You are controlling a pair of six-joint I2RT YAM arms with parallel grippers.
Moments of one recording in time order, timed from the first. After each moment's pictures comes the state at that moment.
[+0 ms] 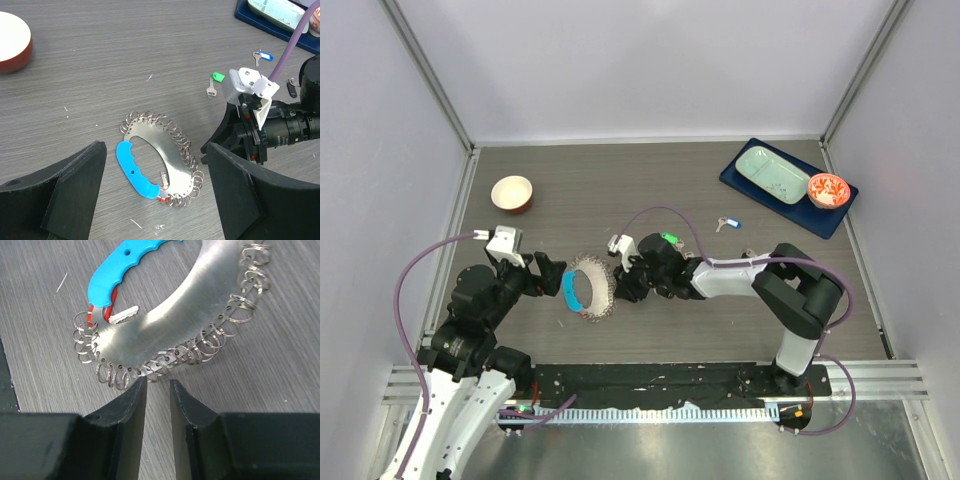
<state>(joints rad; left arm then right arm) -0.33 0.39 0.65 -0.52 0.05 -0.21 0.91 1.76 0.87 0.27 -0.33 0.04</state>
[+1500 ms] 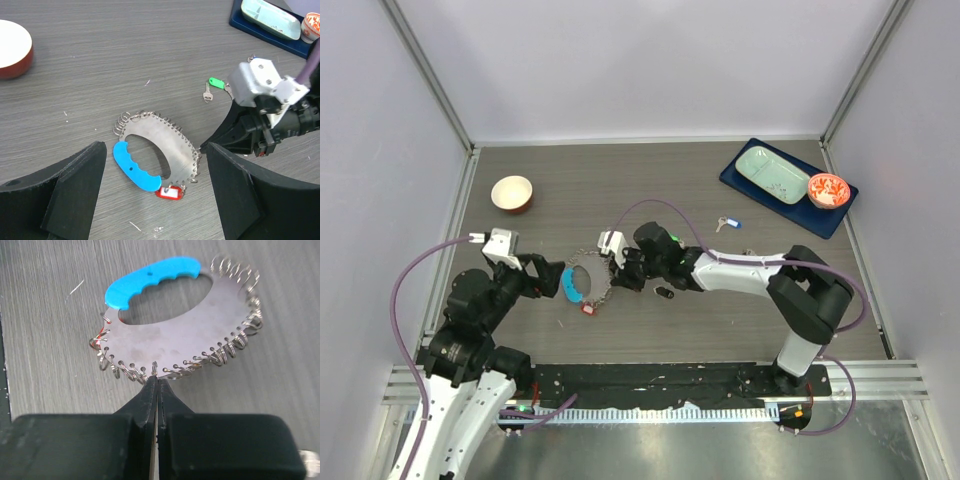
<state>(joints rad) -0.31 0.36 0.65 -0.52 0.08 -0.21 0.92 1.73 0.98 0.12 -0.40 -0.20</state>
